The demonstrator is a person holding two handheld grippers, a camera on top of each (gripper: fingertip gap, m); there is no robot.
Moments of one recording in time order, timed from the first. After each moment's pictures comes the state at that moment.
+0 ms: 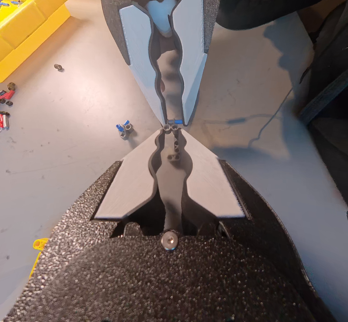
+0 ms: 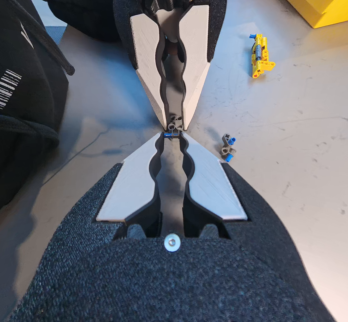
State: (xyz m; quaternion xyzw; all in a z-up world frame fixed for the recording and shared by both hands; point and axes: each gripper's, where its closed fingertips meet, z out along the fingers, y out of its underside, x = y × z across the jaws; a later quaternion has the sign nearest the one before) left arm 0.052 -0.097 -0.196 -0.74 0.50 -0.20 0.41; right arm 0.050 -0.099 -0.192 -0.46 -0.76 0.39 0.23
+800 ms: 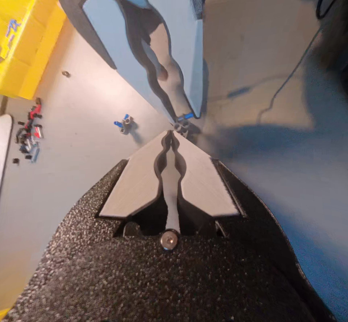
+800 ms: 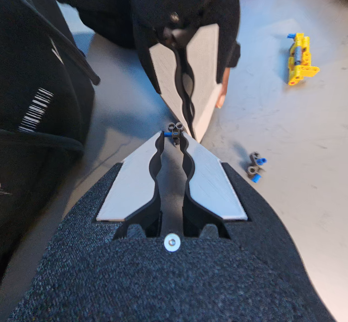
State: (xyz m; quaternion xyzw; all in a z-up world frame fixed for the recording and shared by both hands) left arm 0.046 -0.098 -0.210 -0.71 0.57 -0.08 0.41; right arm 0.046 -0.128 -0.192 -0.46 -0.78 0.40 0.17
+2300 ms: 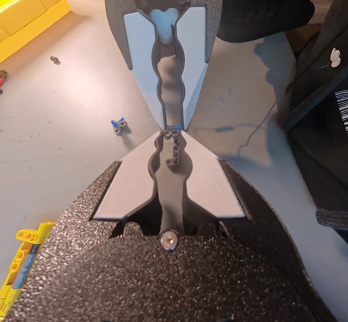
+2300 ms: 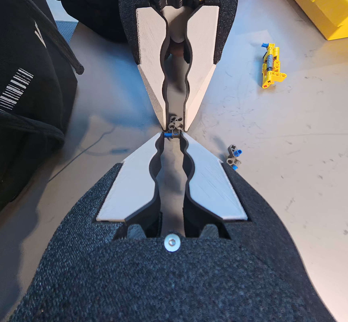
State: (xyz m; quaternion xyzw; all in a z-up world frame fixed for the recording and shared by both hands) left arm 0.052 -0.107 -0.190 -0.75 0.47 -0.23 0.41; right arm 0.046 -0.109 -0.190 -0.44 -0.78 0.39 0.22
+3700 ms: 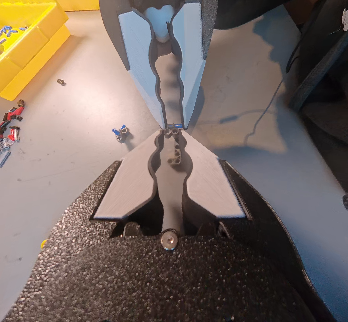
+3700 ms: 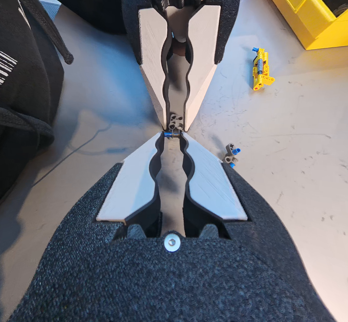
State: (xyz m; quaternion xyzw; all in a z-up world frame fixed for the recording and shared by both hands) left arm 0.052 -0.108 -0.193 -0.71 0.53 -0.18 0.44; right arm 0.048 -0.110 -0.192 -0.43 -0.79 0.35 0.27
